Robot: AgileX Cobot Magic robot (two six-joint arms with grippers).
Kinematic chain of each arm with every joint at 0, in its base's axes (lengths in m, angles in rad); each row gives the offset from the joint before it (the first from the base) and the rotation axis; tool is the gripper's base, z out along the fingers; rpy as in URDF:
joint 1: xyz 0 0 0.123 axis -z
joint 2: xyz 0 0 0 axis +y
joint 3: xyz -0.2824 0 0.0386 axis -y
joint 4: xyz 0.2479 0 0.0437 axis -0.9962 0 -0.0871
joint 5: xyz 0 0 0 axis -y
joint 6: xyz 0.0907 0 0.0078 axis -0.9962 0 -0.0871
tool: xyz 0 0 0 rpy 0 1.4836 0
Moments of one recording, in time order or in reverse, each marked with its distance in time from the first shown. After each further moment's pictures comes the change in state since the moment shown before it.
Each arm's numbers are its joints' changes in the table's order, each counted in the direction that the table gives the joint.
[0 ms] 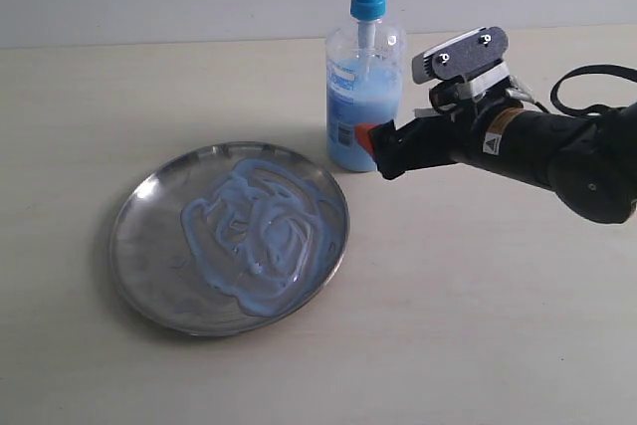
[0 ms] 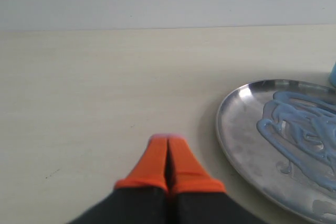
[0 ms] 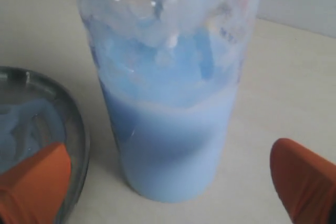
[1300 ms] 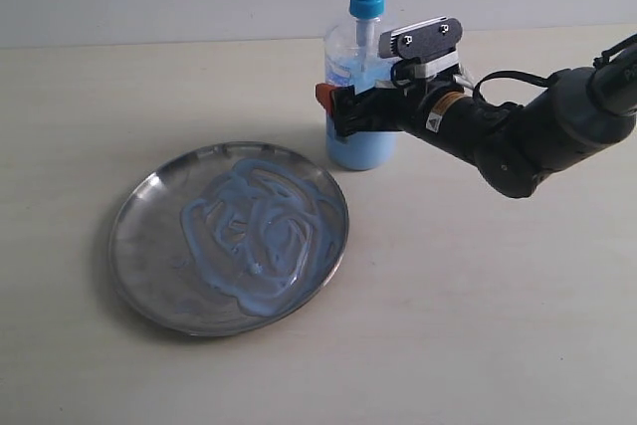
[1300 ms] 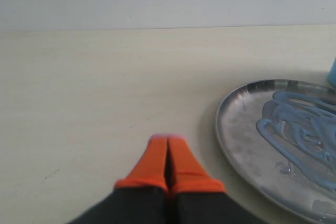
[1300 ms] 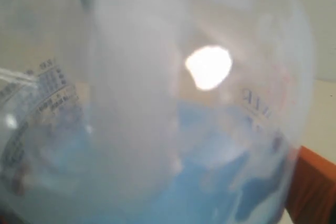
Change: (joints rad) left arm 0.000 0.000 0.000 0.000 0.000 0.000; right arm -0.004 0.300 0.282 -0.025 0.222 -0.087
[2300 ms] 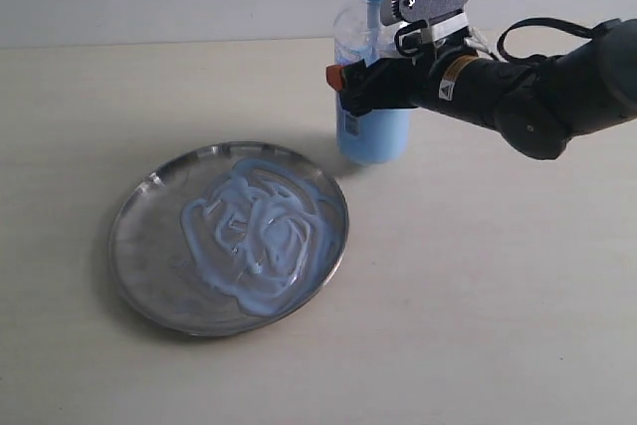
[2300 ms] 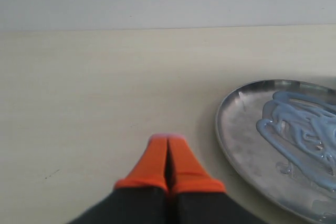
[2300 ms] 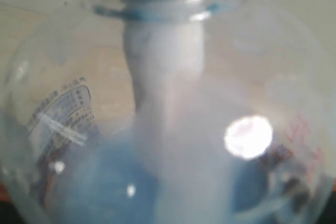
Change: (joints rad) left arm 0.000 0.000 0.000 0.000 0.000 0.000; right arm 0.000 -0.171 -0.003 0.072 -0.241 -0.044
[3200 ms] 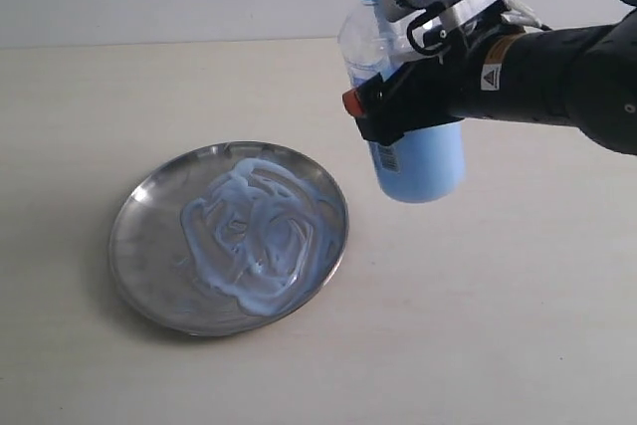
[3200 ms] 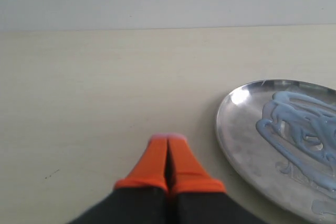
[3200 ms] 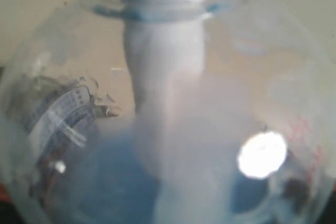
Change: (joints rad) left arm 0.000 0.000 0.000 0.000 0.000 0.000; right arm -0.148 -0.437 -0.185 -0.163 -0.498 0.210
